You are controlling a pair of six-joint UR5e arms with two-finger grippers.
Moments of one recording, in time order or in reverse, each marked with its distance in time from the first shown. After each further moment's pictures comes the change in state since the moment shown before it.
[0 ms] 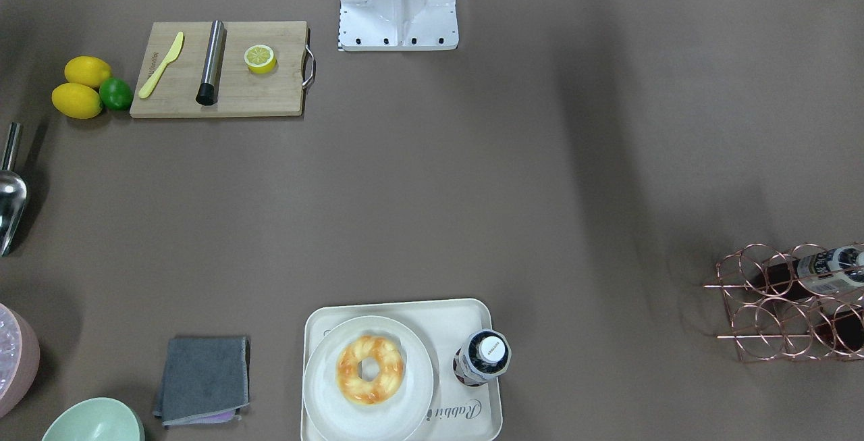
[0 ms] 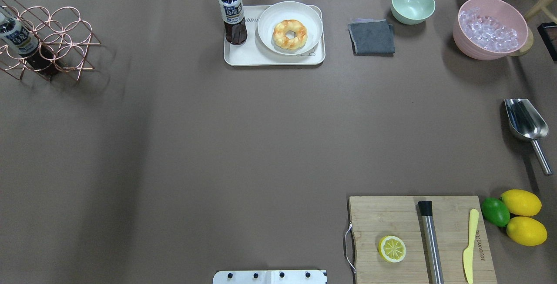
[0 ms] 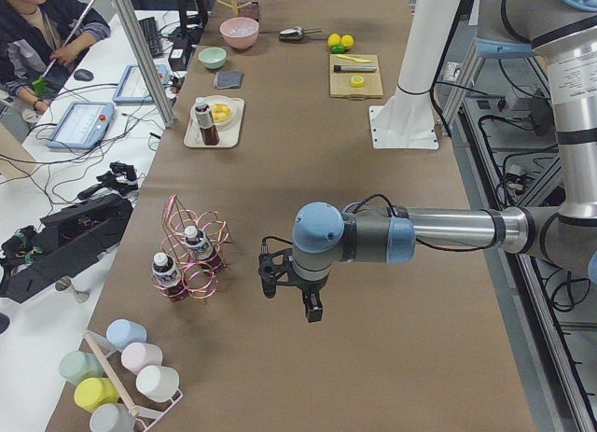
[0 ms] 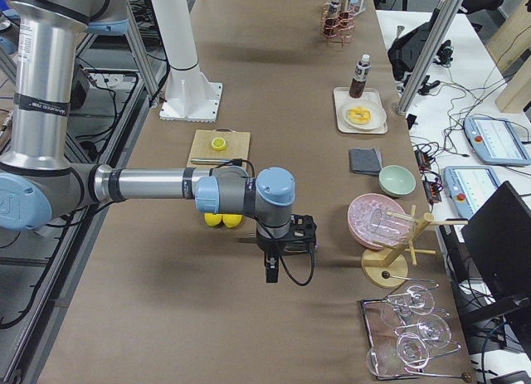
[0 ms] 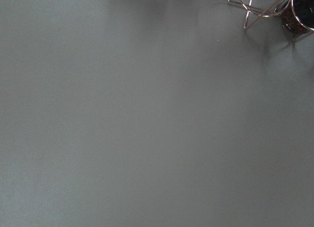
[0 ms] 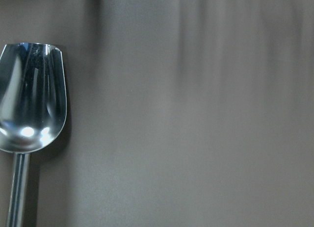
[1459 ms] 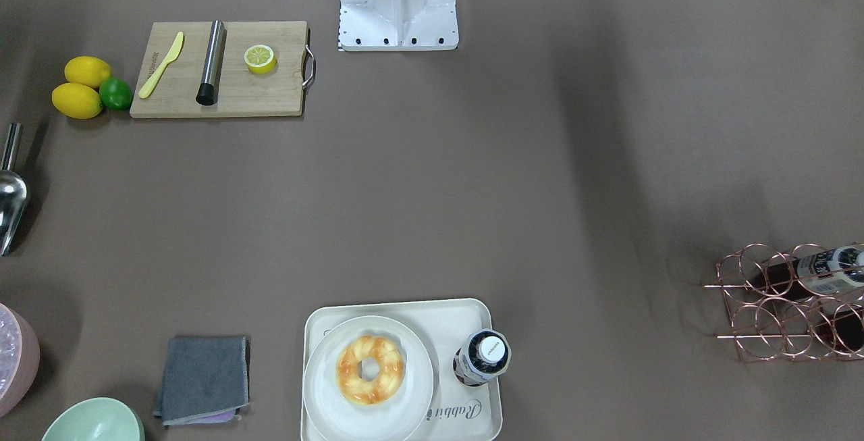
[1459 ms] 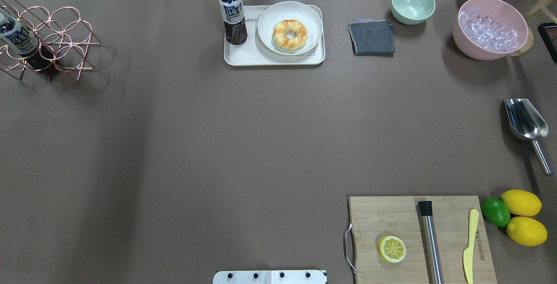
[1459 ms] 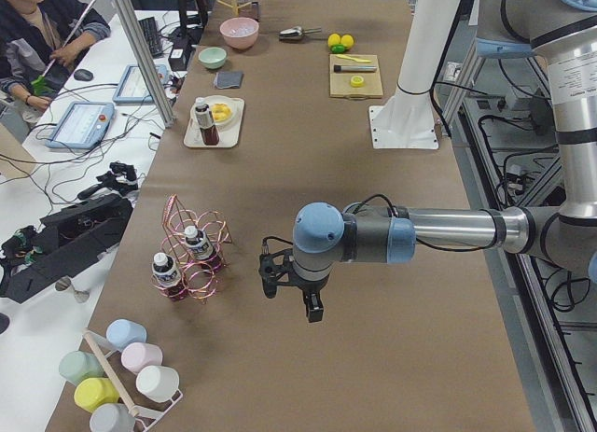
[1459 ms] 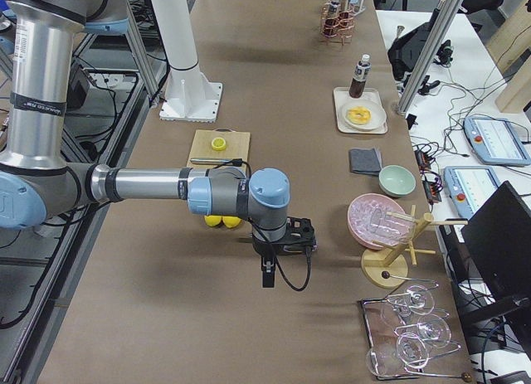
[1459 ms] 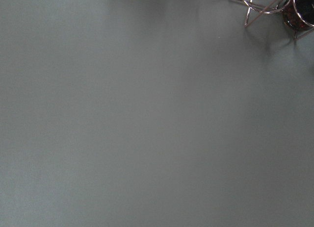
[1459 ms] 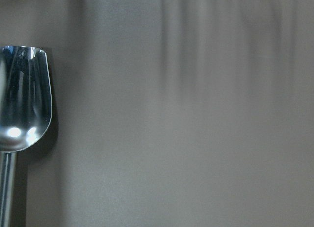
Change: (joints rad) left arm 0.002 0.002 -0.001 0.000 0.000 0.000; right arm 0.041 -0.012 0.009 0.004 -0.014 -0.006
